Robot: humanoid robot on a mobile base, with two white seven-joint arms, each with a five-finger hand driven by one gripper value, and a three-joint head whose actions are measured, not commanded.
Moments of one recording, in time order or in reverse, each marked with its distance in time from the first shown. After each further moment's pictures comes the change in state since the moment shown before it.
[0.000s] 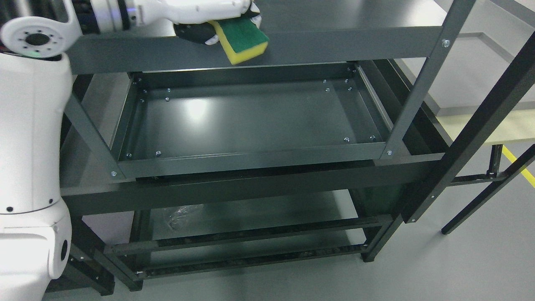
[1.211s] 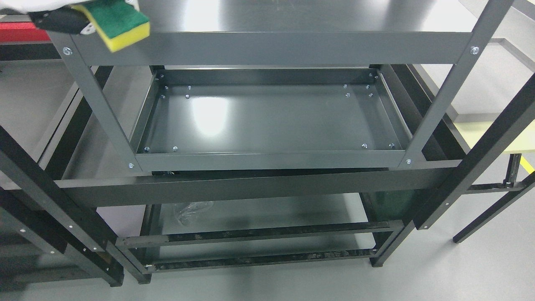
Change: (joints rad) left arm 0.038 0.285 0.041 -0.053 0.143 0.000 -0.024; right arm 0.000 0.000 0.000 0.000 0.000 -0.003 0.002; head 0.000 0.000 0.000
